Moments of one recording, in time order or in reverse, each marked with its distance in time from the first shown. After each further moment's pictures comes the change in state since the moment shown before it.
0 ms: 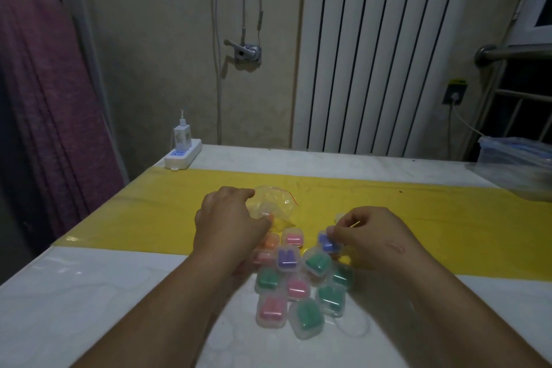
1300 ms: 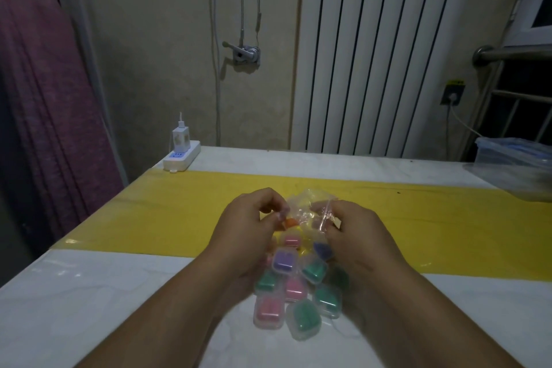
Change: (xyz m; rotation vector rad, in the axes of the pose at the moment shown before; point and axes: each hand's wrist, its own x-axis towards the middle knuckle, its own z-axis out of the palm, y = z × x) left_hand -0.011 0.014 0.001 -0.546 -0.118 0.240; right_hand -0.014 -0.019 0.016 -0.103 0.072 -0.231
